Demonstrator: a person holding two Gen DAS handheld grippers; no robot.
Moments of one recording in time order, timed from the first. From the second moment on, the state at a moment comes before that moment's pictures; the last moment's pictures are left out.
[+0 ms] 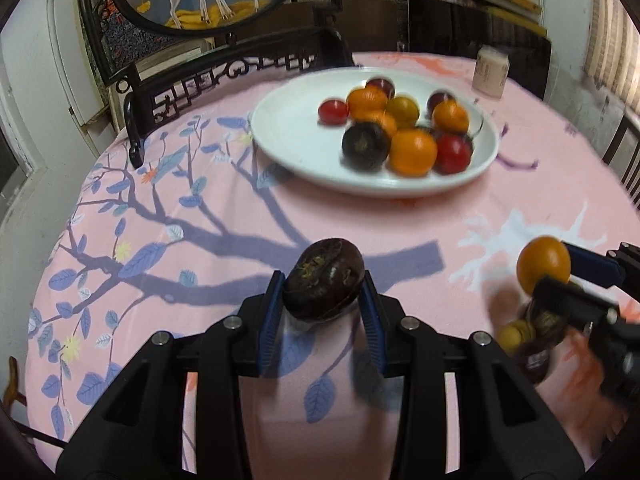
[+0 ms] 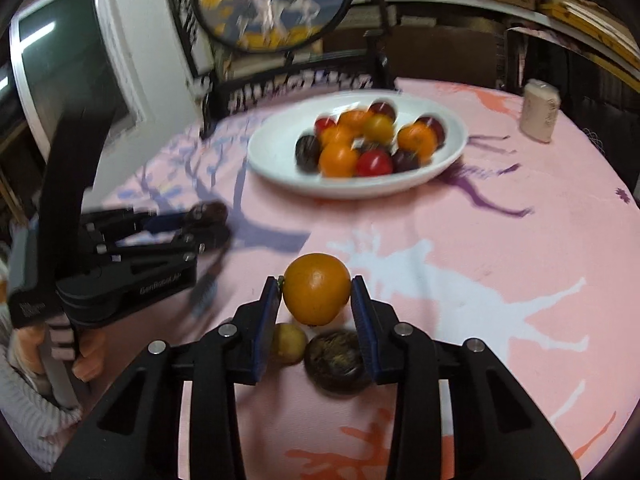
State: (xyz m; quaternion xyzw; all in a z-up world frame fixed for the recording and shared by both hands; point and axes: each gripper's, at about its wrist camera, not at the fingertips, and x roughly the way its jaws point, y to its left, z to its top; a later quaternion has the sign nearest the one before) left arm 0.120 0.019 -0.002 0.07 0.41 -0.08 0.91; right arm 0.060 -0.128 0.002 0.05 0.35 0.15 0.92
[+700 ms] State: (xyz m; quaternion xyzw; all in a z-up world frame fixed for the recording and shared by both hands) left arm 0.194 0.022 0.034 0.03 0.39 -0.09 0.92; right arm 0.124 -0.134 0.003 0.05 0.42 0.18 0.89
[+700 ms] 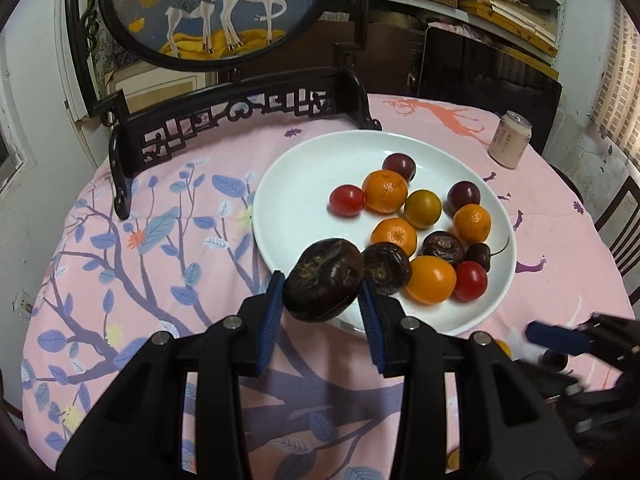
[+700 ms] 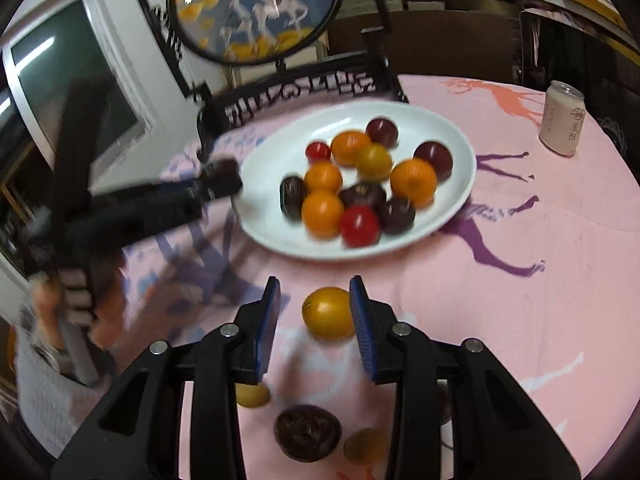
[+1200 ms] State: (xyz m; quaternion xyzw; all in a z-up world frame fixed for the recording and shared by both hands) left arm 0.196 0.017 0.044 0.04 0.38 -0.09 0.92; right arm 0.126 -0.133 0.013 0.04 0.38 0.15 0.91
